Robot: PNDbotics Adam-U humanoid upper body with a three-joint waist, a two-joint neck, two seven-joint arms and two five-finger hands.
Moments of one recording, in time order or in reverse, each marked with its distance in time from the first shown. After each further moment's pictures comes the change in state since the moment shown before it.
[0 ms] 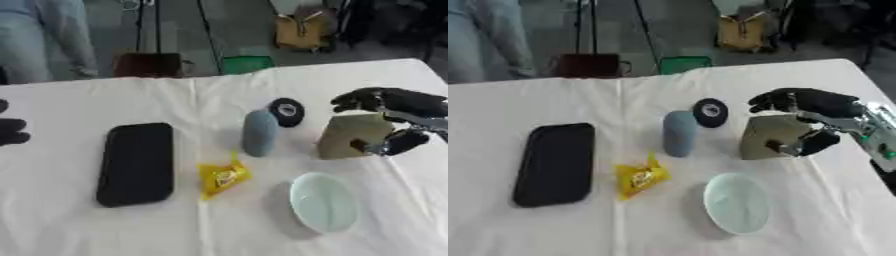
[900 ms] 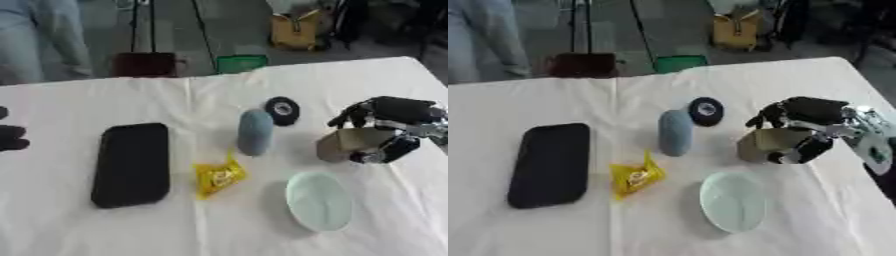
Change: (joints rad) left arm 0.000 0.000 -0.006 0.000 0.008 -0.001 -0.025; right arm 0.010 0.012 0.010 -0.014 0.107 0.003 0.005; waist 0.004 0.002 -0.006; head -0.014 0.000
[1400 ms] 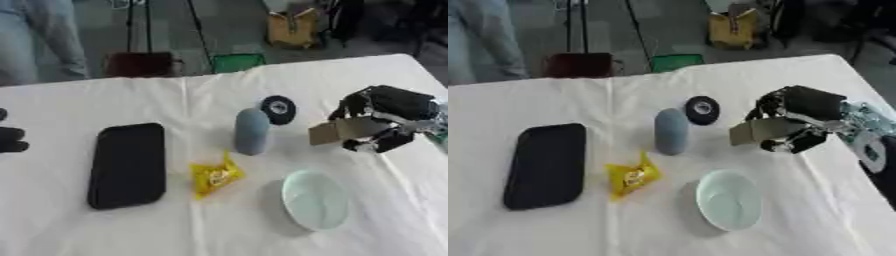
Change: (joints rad) left arm 0.000 -0.005 0.000 0.000 0.000 0.000 -0.002; right arm 0.000 0.004 -0.008 -0.044 0.071 0.027 -0.265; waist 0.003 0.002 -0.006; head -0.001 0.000
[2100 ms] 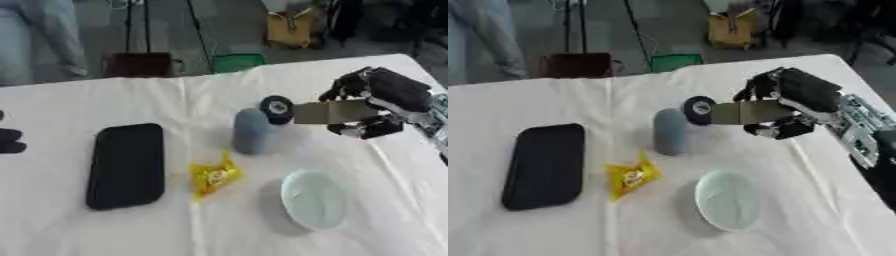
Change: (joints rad) left arm 0.000 -0.003 0.000 0.000 0.008 0.002 -0.002; right arm -0.017 0.000 0.018 -0.136 -0.036 0.031 -0.122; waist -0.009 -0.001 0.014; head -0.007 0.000
